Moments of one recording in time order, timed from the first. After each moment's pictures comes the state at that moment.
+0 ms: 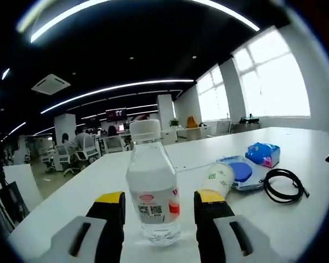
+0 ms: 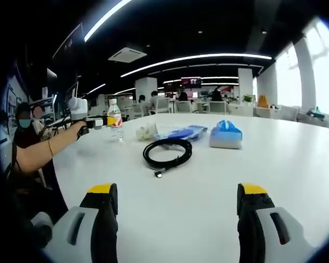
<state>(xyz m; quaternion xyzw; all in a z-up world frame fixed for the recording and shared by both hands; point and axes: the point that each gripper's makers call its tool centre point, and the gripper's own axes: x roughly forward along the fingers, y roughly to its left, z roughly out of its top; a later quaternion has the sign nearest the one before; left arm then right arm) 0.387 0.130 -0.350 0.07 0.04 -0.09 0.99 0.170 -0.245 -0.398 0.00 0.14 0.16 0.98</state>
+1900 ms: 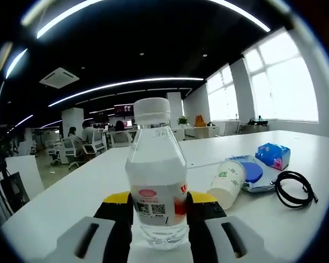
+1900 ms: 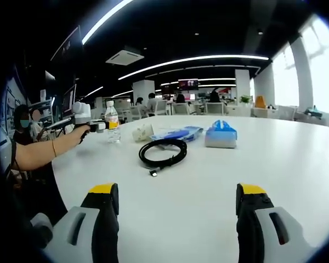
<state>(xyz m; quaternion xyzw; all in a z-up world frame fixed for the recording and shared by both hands) 0.404 0.132 -0.366 0.05 0.05 -0.06 1.00 0.169 -0.257 -0.401 0.00 0.13 0.15 0.98</state>
